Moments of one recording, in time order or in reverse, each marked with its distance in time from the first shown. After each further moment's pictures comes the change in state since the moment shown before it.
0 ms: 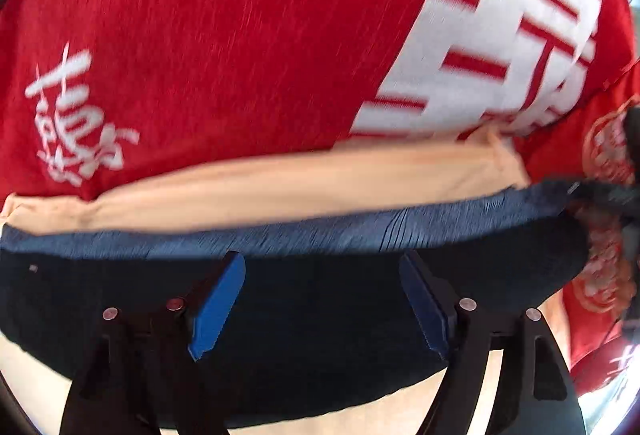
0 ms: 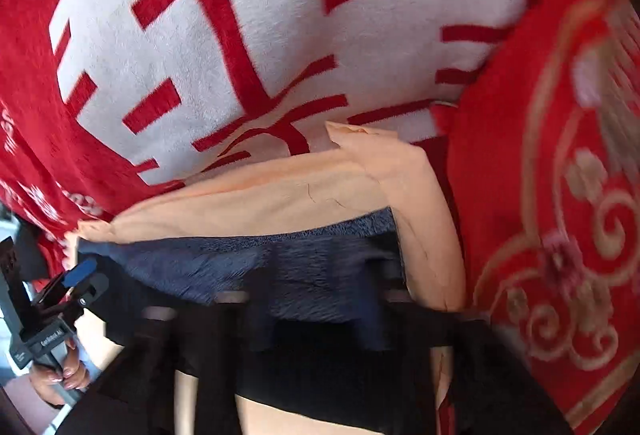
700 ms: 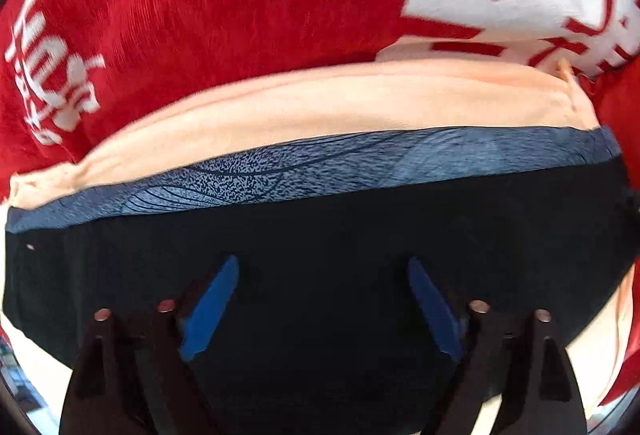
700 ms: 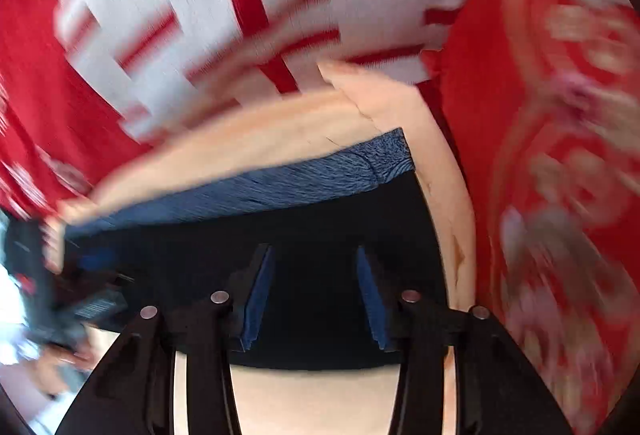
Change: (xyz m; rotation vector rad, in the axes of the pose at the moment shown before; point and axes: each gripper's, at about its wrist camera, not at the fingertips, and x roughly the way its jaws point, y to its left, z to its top) left arm 0.075 0.010 -0.024 -0.001 0.135 0.138; right arm 0.035 -0.005 -0.045 -0.027 0.050 -0.125
